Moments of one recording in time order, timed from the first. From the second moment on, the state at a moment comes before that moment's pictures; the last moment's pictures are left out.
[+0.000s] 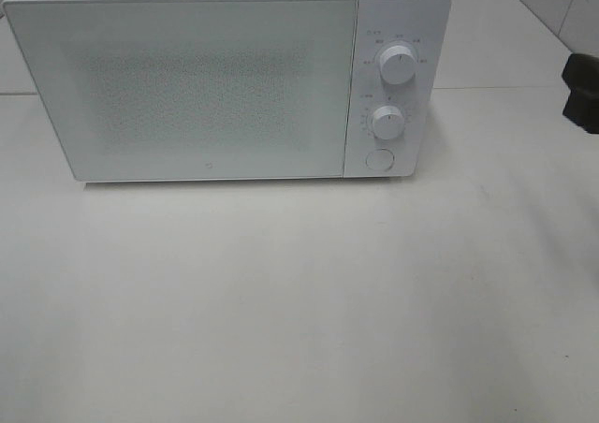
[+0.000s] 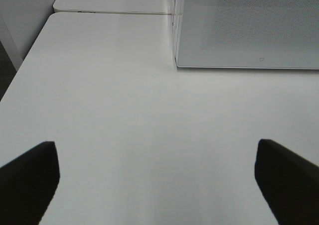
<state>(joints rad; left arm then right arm) -0.01 0.00 -0.50 -0.01 1.04 -0.01 0.06 1.18 -0.29 -0.01 -0.73 0.09</state>
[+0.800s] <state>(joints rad) -0.01 0.00 -0.50 -0.01 1.04 -0.01 0.68 1.58 -0.26 0.81 -1.20 -0.29</state>
